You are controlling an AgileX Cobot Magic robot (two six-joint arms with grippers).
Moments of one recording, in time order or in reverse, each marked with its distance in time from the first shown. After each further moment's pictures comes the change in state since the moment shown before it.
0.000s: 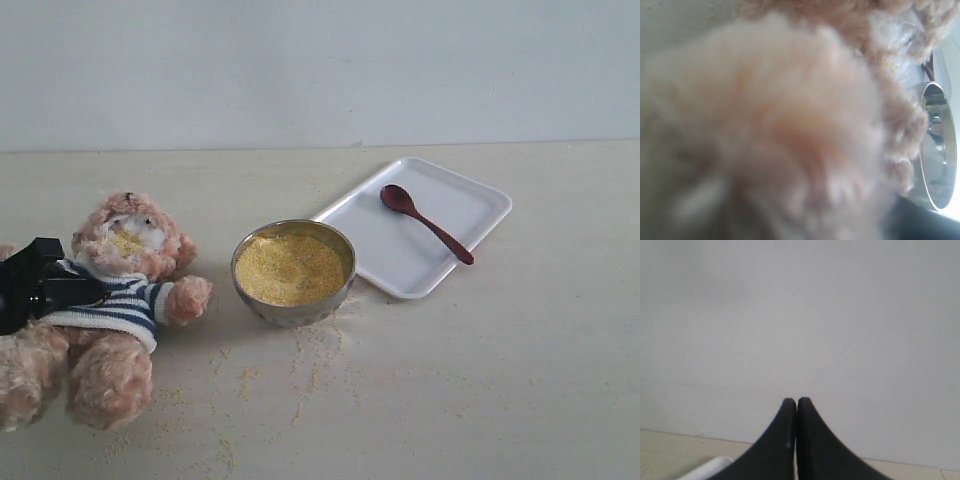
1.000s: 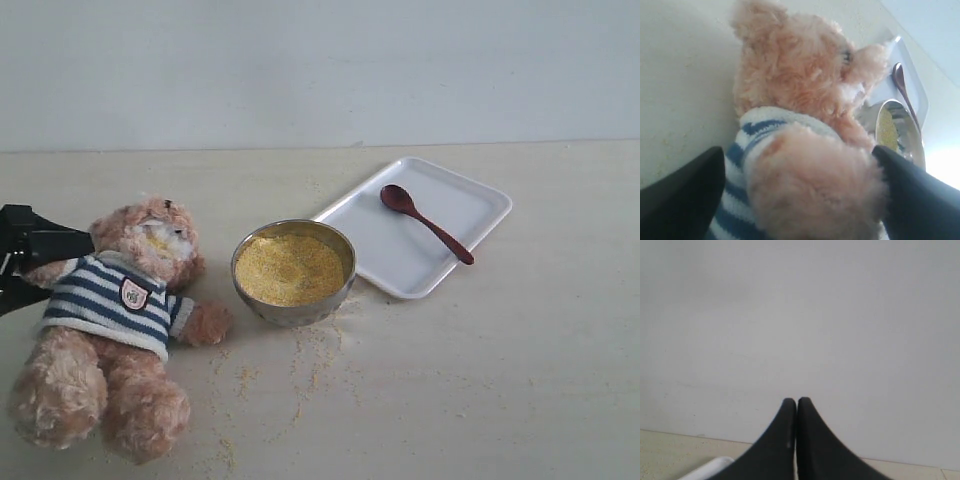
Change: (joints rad) left arm 0.036 -0.159 0.000 0.081 0.004 -0.067; right arm 0.000 0.000 0.000 0.004 0.000 0.000
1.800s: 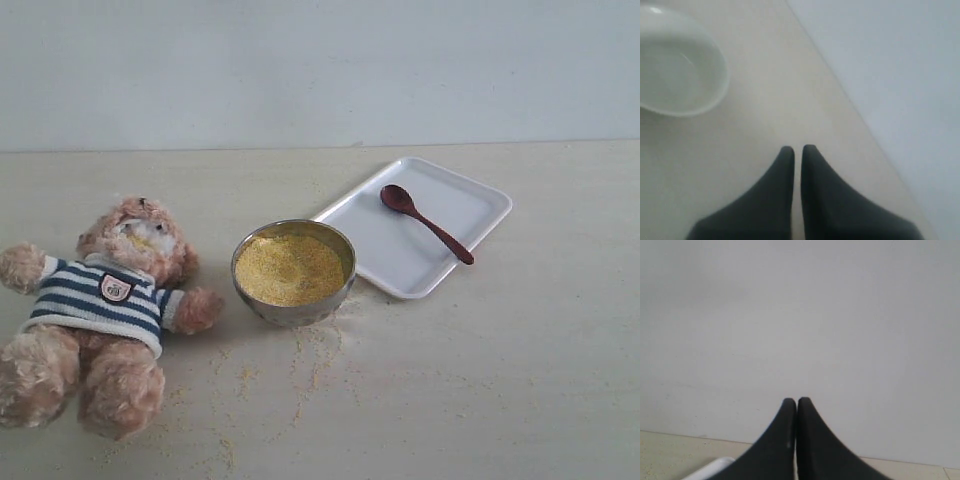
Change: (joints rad) left arm 0.115 -0.474 -0.002 0.247 -0.660 -0.717; right arm 0.000 0.000 0.000 0.010 0.000 0.000
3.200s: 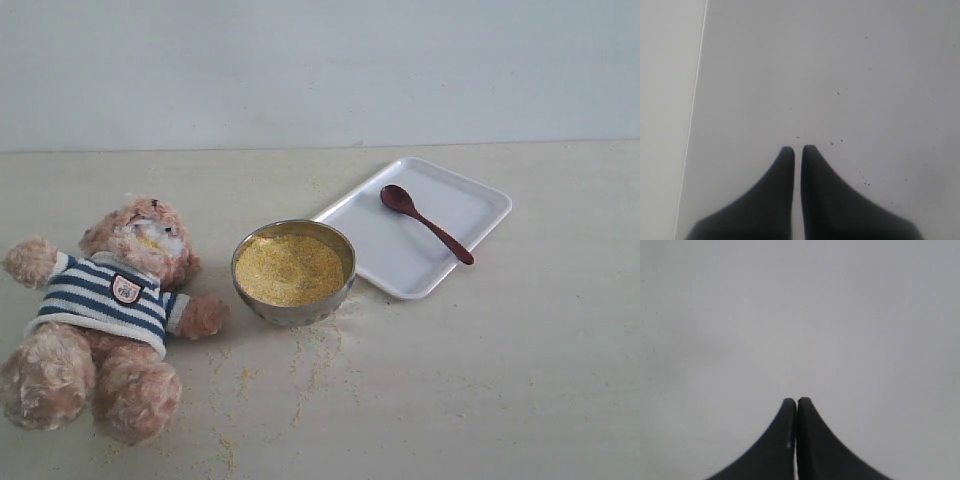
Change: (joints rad) left arm -0.191 -0.848 0.004 0.684 -0.080 -0.076; right arm 0.000 -0.531 0.186 0.043 0.083 0.003
